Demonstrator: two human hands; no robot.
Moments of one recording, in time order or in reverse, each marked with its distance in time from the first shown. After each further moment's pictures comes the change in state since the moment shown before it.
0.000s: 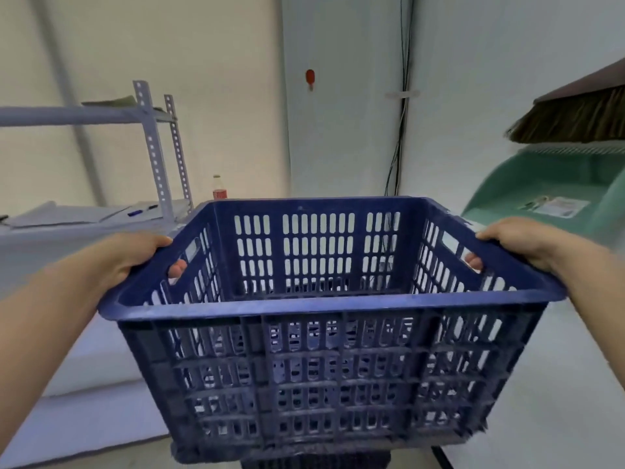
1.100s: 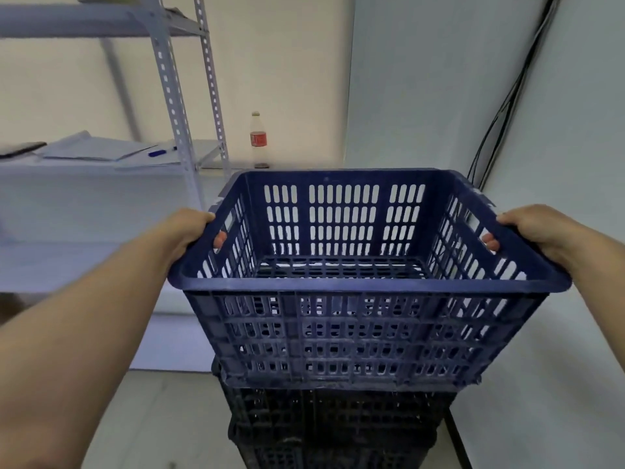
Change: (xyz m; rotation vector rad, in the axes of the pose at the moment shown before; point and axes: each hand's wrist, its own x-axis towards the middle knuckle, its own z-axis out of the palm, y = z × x) left_hand 0.193 -0.018 0.094 -0.053 0.213 -0.110; right_hand 0.286 -0.006 0.087 0.069 -0.113 0.001
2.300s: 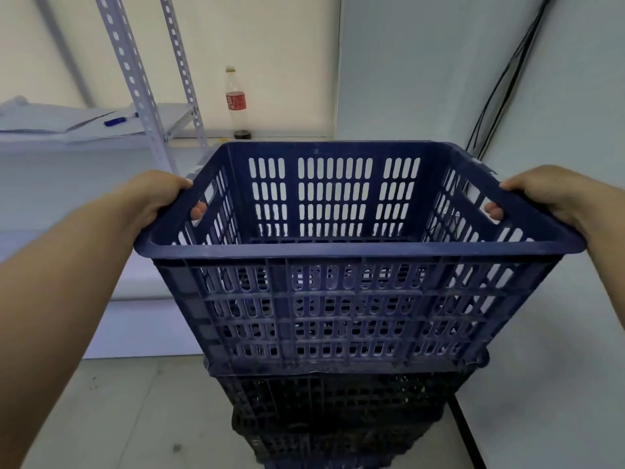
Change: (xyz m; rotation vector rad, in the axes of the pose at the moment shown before) left_hand 0.076 0.003 -0.011 0.005 -0.109 -0.031; right_hand 0.027 -0.016 0.033 -0.050 -0.063 0.103
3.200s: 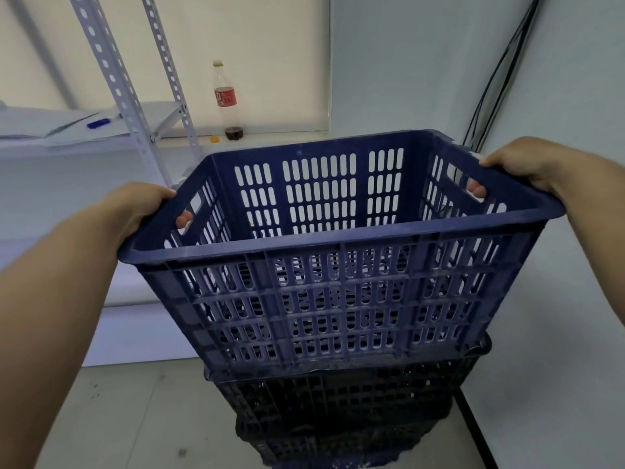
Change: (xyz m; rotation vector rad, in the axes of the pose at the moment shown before) left_hand 0.027 -0.012 -0.010 0.035 -0.004 -0.085; right_hand 0.024 -0.028 0.014 -0.086 -0.026 0.012
